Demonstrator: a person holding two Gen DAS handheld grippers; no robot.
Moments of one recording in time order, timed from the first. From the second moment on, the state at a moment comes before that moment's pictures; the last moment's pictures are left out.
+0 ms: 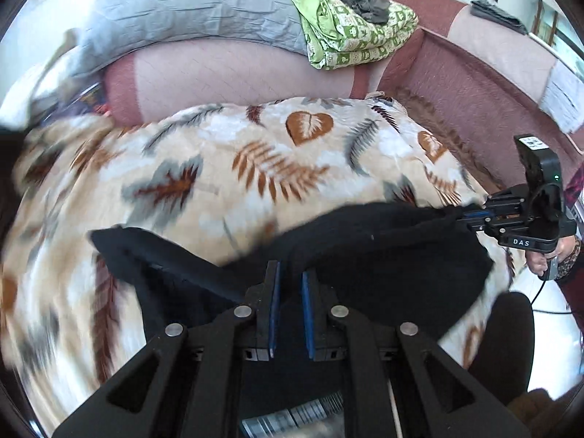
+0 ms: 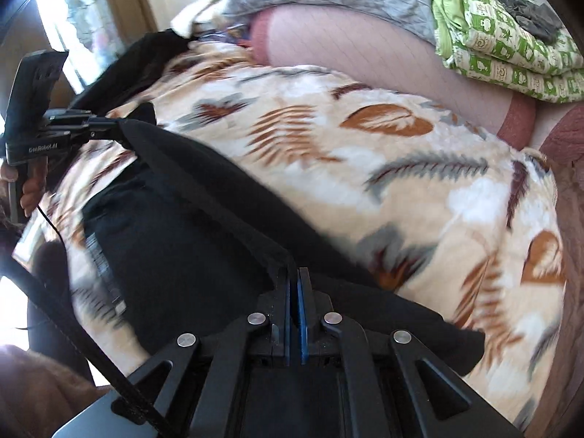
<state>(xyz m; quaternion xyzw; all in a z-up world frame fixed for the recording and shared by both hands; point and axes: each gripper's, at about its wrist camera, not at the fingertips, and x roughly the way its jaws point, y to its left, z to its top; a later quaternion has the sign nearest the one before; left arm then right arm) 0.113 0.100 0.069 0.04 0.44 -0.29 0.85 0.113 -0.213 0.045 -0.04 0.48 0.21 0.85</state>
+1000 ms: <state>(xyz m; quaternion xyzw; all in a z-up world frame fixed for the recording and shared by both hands) 0.019 0.176 0.014 -0.12 0.50 -0.13 0.85 0.015 -0.317 -0.013 0.14 0.49 -0.03 0.86</state>
